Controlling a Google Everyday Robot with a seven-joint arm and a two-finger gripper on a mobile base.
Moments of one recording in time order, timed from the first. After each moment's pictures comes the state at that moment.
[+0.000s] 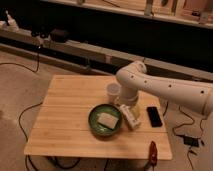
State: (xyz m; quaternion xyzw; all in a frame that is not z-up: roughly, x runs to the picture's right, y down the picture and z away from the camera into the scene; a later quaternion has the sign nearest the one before) arm 0.125 0.117 0.766 -0.33 -0.12 -0.33 0.88
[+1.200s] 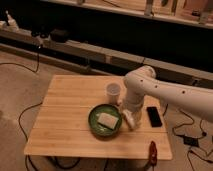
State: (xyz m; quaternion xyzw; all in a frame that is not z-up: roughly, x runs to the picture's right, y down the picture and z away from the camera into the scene) arm 0.136 0.151 0.734 -0.33 -0.17 -0.34 0.86
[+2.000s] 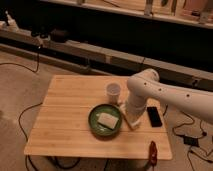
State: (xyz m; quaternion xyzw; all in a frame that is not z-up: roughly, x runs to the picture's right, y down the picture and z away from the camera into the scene) arm 0.140 0.161 0.733 -0.33 -0.17 -0.33 0.87
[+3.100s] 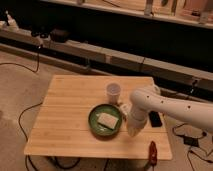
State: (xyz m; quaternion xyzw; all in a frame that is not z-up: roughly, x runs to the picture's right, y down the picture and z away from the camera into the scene) arm 0.146 0.239 0.745 -0.37 -0.22 -0.32 0.85
